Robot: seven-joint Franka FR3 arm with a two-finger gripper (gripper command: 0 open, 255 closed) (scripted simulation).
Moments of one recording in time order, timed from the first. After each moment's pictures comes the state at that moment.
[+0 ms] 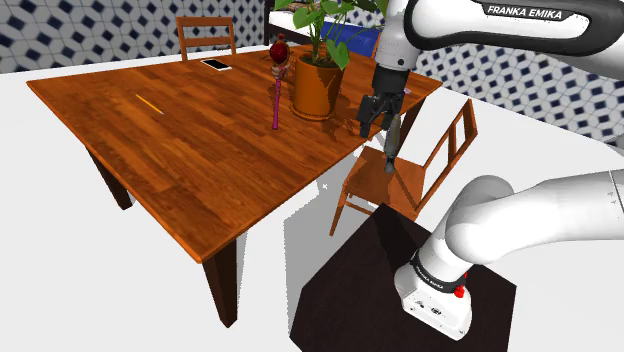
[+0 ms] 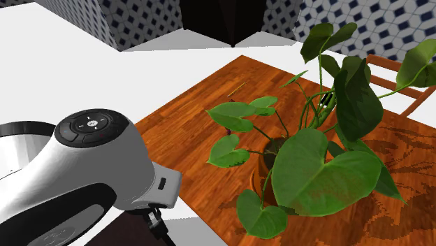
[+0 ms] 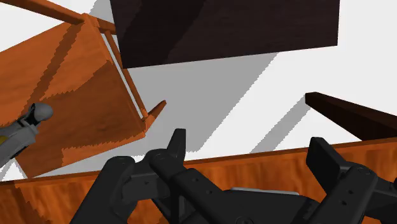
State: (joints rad) arm 0.01 -0.76 -0.06 -2.45 -0.01 1.61 0.11
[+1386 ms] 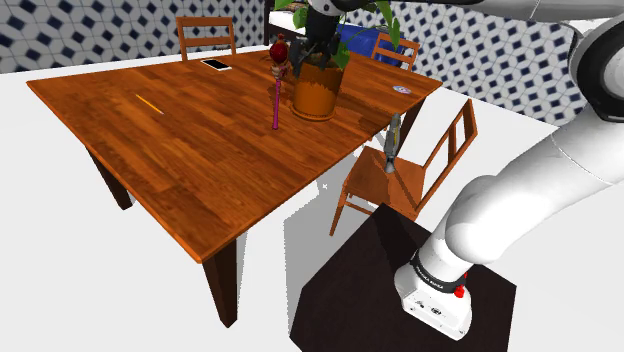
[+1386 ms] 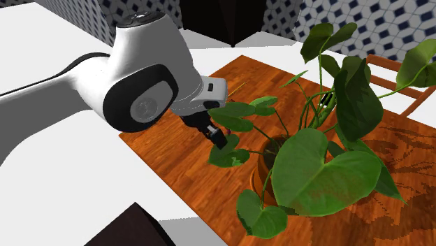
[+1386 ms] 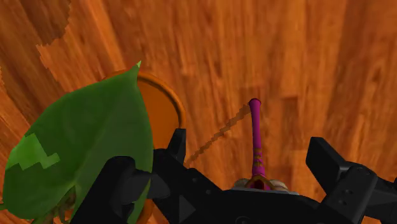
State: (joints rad) arm 0.01 -0.27 0.03 -1.95 -0.14 1.92 0.21
